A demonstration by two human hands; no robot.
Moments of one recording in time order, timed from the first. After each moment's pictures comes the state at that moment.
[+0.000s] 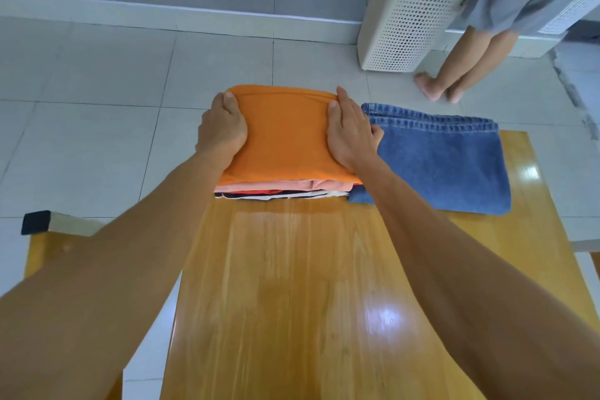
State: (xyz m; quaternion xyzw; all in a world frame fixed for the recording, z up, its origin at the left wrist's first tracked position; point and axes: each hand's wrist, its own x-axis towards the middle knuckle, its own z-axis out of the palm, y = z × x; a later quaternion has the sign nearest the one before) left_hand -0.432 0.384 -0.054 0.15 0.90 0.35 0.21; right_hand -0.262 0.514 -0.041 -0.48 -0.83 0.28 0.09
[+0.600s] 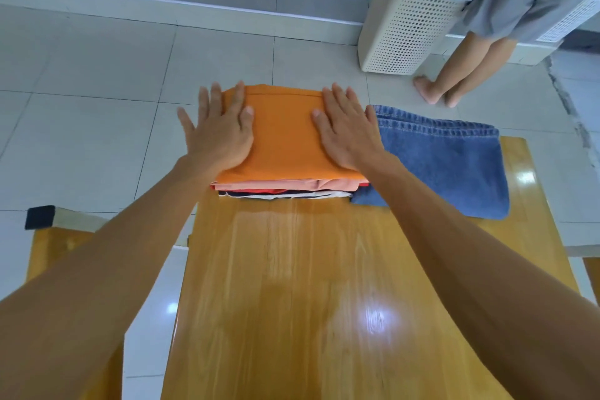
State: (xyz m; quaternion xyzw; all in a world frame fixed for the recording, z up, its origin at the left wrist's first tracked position) left_hand -0.432 0.354 -0.039 0.37 0.91 0.11 0.14; right_hand -0.266 0.511 -0.023 -0.36 -0.92 0.14 -0.02
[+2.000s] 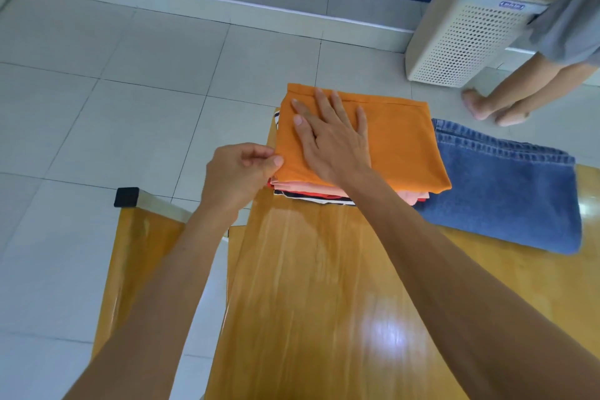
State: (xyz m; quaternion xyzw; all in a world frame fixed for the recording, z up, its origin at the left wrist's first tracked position) left_hand -0.410 0.260 -0.009 0.12 0.82 0.49 0.27; right_hand -0.341 0.421 -0.026 -0.28 -0.95 0.13 0.02
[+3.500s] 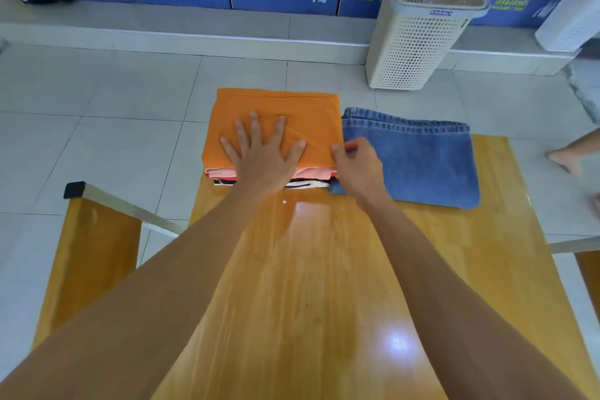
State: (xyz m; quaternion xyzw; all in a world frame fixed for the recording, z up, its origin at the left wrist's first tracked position) left_hand -0.307 0.370 -0.021 0.34 0.92 0.13 0.13; right_hand -0.172 0.472 -0.008 -0.51 -0.70 0.46 0.17
